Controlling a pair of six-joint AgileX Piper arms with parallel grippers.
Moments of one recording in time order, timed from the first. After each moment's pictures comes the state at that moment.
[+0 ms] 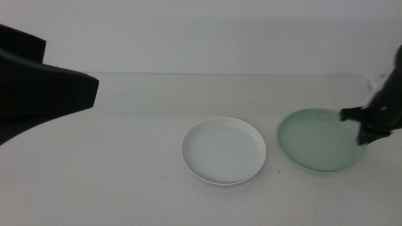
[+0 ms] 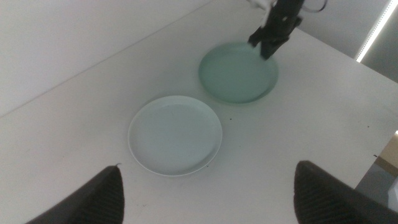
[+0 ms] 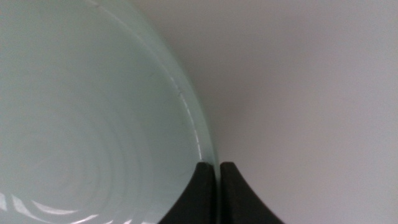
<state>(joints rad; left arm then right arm) -0.44 0.83 -1.29 -0.37 1.14 0.31 -0.05 2.00 -1.41 0.05 0.95 0.07</state>
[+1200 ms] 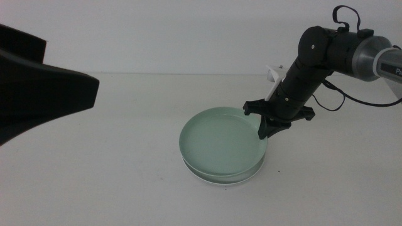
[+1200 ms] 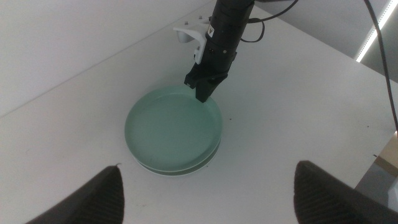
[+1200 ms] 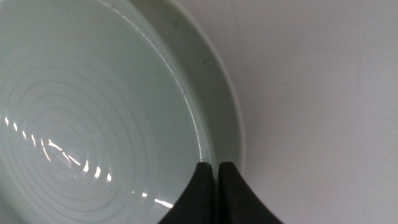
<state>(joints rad) -0.44 0.83 -1.29 -0.37 1.14 0.31 0.33 2.09 -1.64 0.30 1.06 0.06</state>
